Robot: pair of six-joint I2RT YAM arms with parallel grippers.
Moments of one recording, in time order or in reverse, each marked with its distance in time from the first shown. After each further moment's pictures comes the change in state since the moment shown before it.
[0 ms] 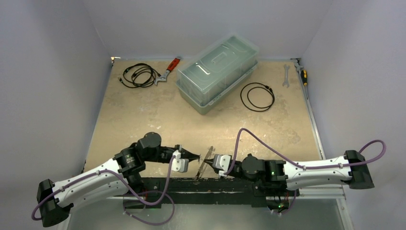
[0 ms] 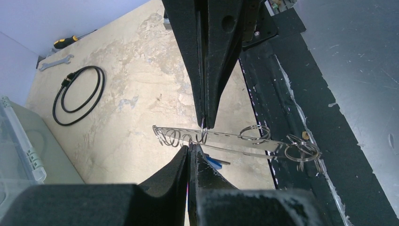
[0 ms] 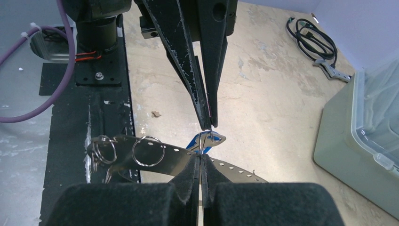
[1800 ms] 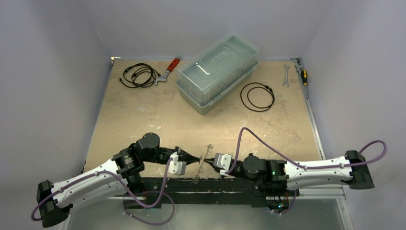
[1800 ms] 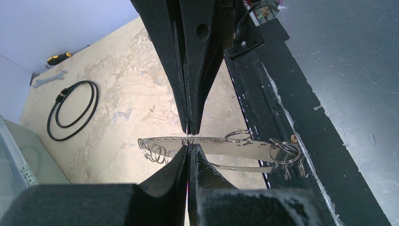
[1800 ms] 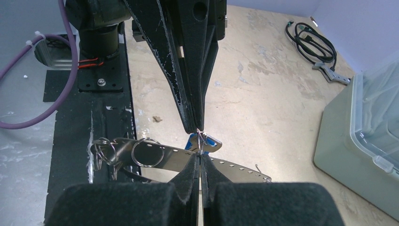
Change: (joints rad) left arm -0.006 -0.022 0.000 -0.008 0.060 0.008; right arm -0.002 -0.012 0.008 0.004 -0.003 0.008
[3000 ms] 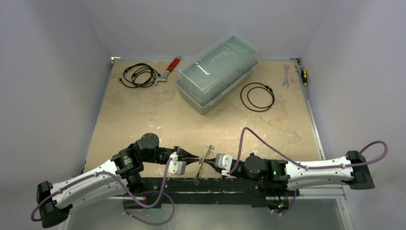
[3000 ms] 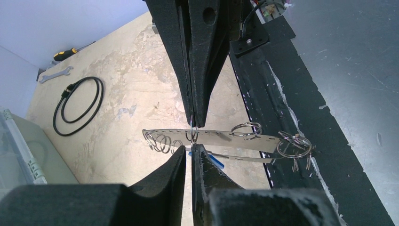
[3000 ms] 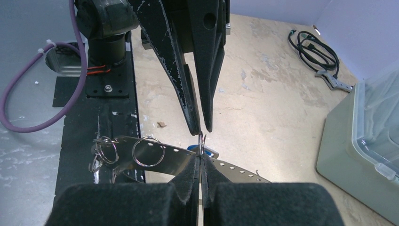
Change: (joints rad) left arm 0.000 -0.014 0.000 -0.010 -0.027 0.000; right arm 0.000 -0.017 0.000 0.002 -0.026 0.000
